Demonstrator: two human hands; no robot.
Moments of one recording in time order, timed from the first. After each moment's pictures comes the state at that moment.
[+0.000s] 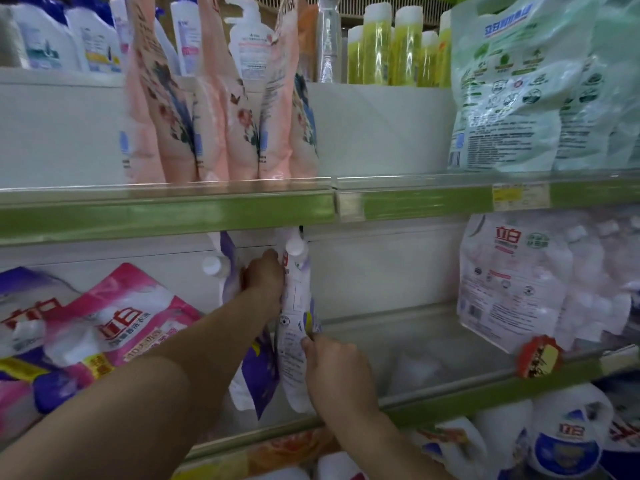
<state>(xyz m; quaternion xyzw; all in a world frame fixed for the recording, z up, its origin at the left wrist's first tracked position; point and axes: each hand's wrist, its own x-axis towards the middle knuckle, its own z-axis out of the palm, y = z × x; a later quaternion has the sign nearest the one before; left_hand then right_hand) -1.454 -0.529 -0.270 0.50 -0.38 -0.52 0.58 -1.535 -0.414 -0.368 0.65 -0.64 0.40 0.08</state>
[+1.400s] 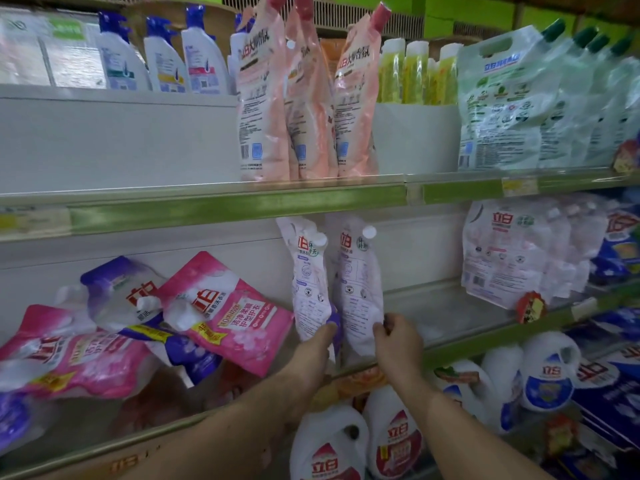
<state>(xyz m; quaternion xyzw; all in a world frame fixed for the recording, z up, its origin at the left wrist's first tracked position) -1.323 -0.365 -0.340 0.45 -0.52 -0.64 0.33 -1.478 -0.375 -0.383 0.42 -0.74 0.53 -0.07</state>
